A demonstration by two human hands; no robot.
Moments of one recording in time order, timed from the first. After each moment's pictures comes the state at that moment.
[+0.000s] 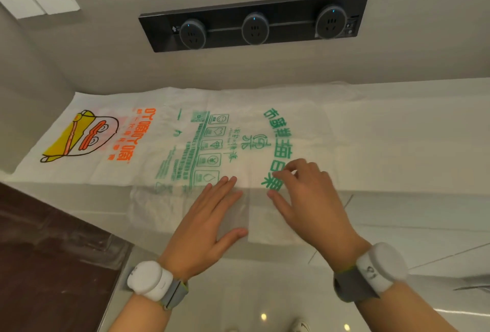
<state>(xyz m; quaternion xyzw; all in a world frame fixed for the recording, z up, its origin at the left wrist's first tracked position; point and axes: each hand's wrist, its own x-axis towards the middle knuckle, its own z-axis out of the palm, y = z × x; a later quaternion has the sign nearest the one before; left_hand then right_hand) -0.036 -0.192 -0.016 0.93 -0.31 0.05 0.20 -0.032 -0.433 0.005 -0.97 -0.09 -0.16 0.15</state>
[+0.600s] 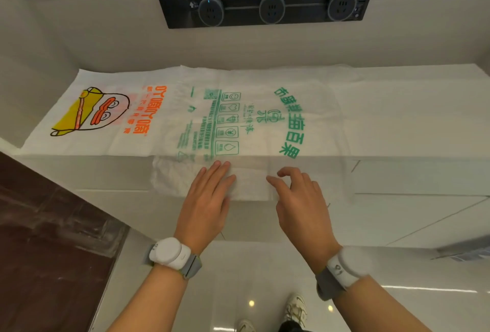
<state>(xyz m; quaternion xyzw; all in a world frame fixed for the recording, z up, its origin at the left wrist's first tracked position) -0.059 -0.143 -0.056 0.92 -0.28 0.19 0.17 -0.100 -0.360 -0.033 -0.97 -0.07 -0.22 0.12</state>
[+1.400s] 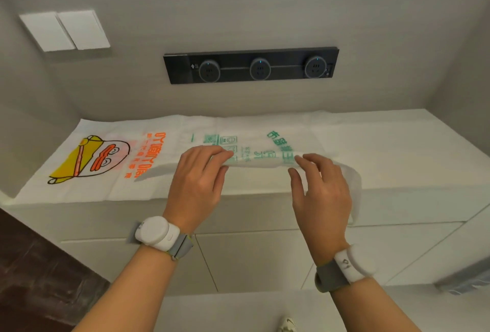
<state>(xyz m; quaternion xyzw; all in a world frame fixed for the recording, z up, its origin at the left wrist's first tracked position) 0.001 -0.146 0.062 0.84 -0.34 0.38 0.19 -0.069 -0.367 0.038 -0.86 0.07 -0.48 0.16</state>
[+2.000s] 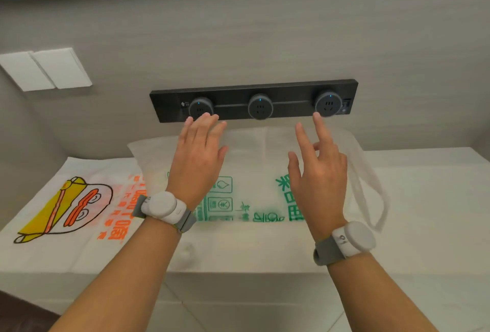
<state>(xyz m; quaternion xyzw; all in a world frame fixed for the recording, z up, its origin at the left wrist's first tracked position) 0.175 -0.203 0.108 0.87 -0.27 0.41 0.03 0.106 -0.426 0.081 -0.87 0.01 -0.48 0.14</state>
